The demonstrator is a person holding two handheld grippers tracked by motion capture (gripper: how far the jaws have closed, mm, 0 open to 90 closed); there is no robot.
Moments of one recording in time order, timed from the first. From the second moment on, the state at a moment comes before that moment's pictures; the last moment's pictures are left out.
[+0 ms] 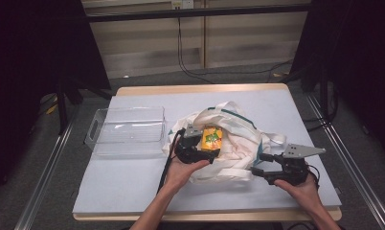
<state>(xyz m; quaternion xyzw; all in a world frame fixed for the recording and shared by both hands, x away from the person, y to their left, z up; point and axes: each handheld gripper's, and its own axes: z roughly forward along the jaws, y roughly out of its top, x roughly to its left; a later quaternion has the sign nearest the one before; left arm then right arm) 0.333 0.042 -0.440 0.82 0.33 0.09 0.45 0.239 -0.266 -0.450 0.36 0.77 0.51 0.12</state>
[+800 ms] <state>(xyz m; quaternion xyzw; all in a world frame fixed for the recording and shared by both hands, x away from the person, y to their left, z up) 0.344 0.015 -0.461 0.84 0.35 0.13 0.40 0.245 -0.269 -0.451 0.36 0.78 0.51 0.11</state>
